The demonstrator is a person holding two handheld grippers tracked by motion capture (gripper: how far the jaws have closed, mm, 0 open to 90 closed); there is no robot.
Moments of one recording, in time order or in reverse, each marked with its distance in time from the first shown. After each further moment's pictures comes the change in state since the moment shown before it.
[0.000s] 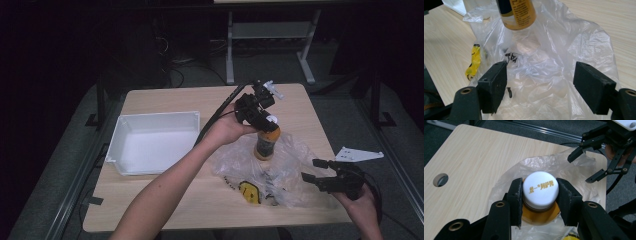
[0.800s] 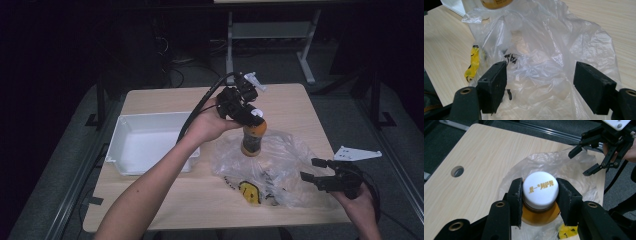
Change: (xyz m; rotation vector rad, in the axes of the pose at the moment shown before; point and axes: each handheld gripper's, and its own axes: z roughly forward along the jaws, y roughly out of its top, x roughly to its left) left arm 0.004 -0.014 -0.050 -0.020 0.060 -0.011; right arm 0.001 0.002 0.003 0.001 -0.003 0.005
